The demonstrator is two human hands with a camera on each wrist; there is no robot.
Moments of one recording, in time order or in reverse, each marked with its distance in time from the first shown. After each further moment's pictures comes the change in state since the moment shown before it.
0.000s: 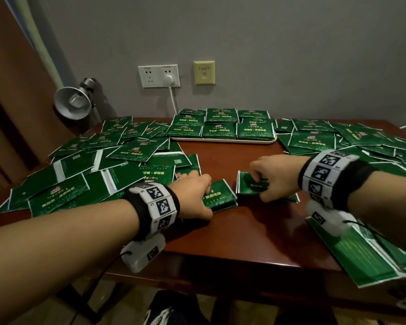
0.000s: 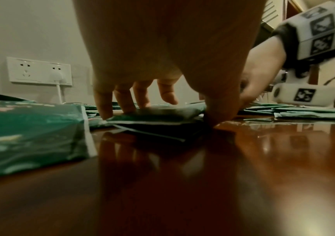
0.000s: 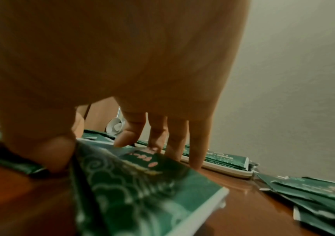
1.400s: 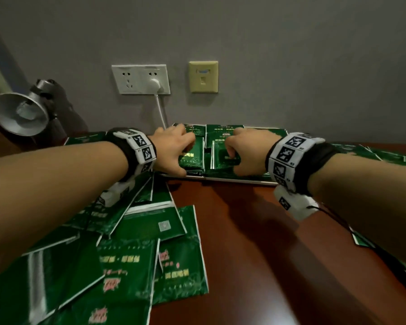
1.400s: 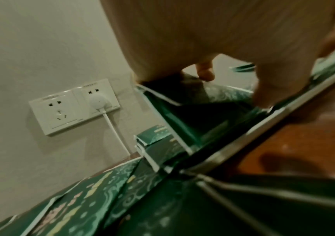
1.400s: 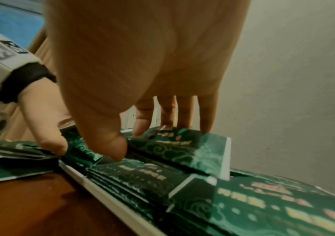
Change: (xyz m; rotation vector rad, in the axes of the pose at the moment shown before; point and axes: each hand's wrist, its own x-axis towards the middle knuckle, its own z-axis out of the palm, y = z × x) left_hand 0.241 -0.137 -0.105 0.362 0.148 0.149; right_hand 0.221 0.062 -0.069 -0.070 0.193 0.057
